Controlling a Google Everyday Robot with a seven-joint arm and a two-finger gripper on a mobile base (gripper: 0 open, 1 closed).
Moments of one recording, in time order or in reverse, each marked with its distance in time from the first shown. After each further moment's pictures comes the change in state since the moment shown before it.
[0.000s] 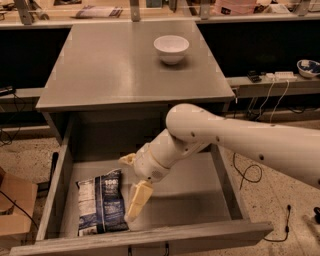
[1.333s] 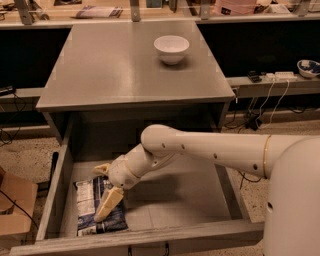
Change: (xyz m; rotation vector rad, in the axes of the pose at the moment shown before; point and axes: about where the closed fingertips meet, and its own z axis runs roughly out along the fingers) arm -0.015 -0.047 0.106 -0.064 -0.196 -0.019
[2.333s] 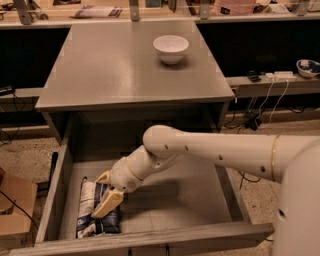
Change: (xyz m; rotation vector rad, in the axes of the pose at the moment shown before) arm -0.001 0.017 -0.007 -0.014 0.007 0.027
